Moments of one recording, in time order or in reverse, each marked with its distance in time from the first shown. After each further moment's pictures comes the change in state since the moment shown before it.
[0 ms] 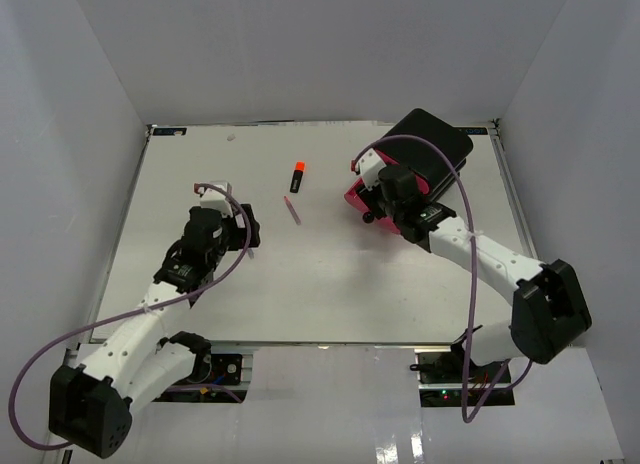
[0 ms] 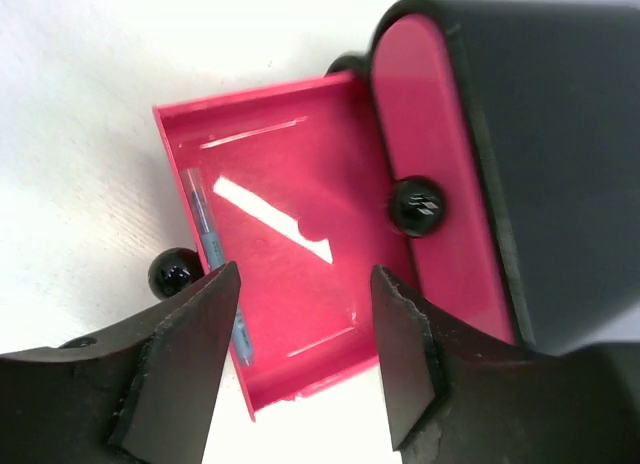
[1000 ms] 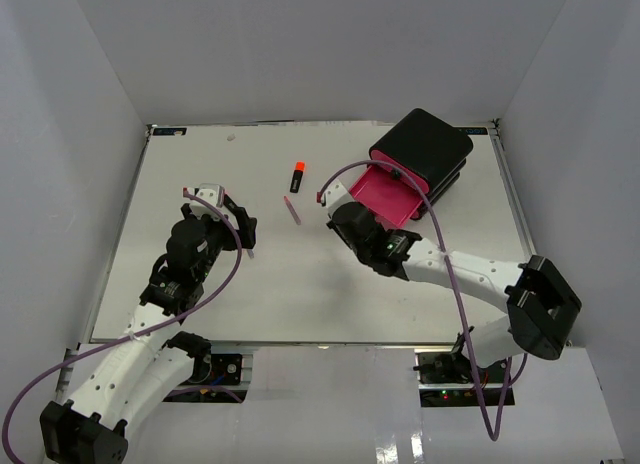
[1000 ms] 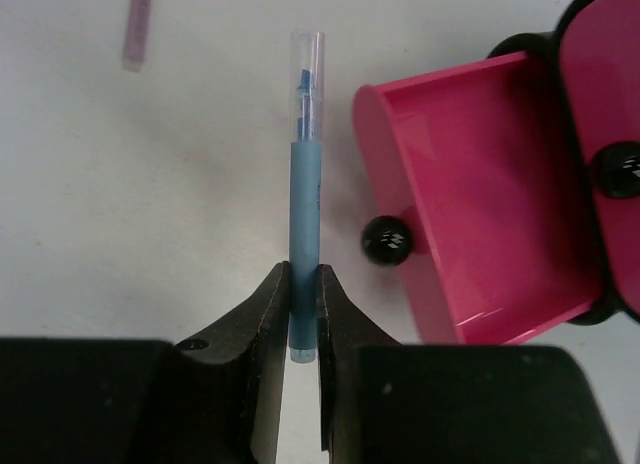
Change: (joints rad) left arm 0.000 -0.156 -0.014 0.032 0.045 0.079; right arm 0.372 0.024 -0.038 -0.022 0.276 0.327
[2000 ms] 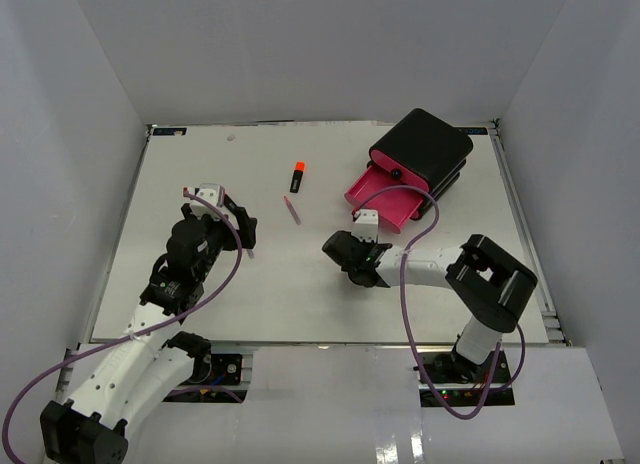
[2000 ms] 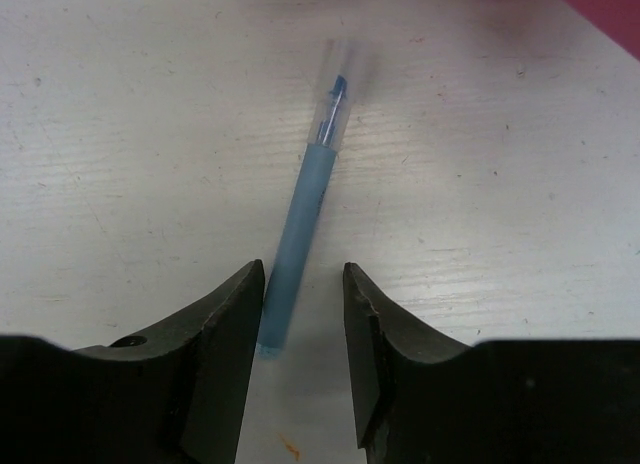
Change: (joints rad) left arm 0.000 0.003 0.000 0.000 0.000 0.000; right arm -0.020 0.220 -0.113 -0.071 0.089 0.889
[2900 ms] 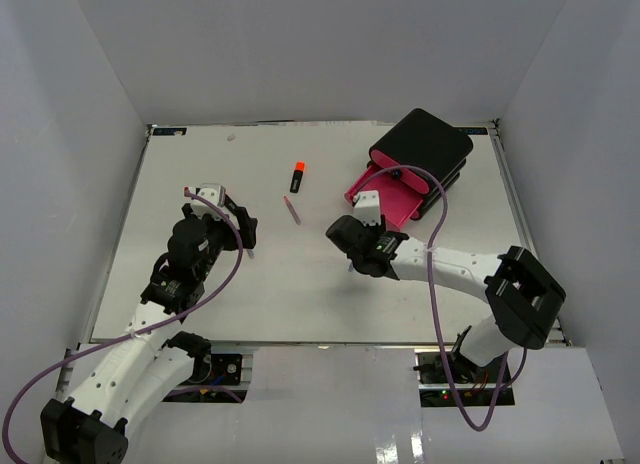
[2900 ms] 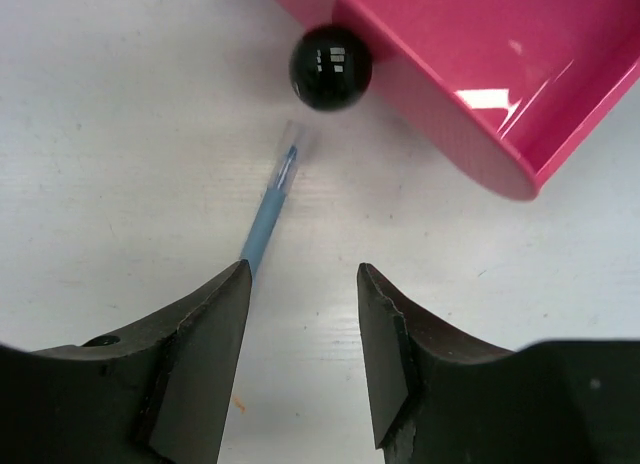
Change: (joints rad) left arm 0.000 0.010 0.000 0.000 0.001 0.000; right arm -0.006 -0.147 0.125 -0.198 0.087 -0.224
